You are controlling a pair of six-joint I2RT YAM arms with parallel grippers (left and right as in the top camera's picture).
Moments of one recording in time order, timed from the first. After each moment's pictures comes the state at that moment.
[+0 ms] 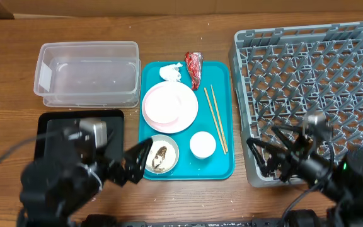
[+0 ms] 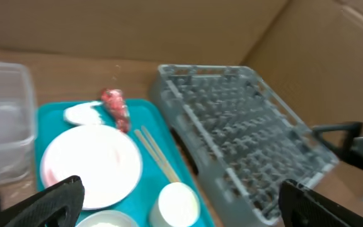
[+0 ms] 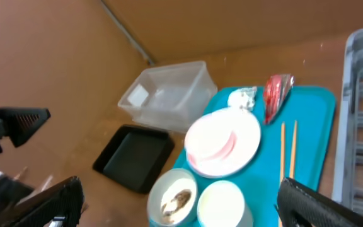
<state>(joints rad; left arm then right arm) -0.09 0.59 0.99 -0.75 0.55 -0.30 0.07 0.57 0.88 -0.71 -0.69 0.33</state>
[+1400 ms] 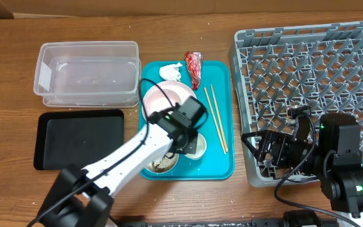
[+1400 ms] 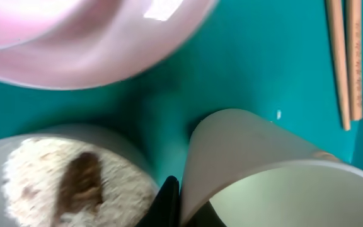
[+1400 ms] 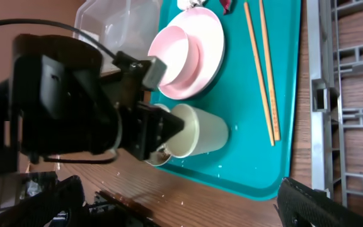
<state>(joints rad) -0.67 1.63 1.09 -0.84 0.03 -0.56 0.07 0.81 0.93 -0.99 -0.64 0.38</state>
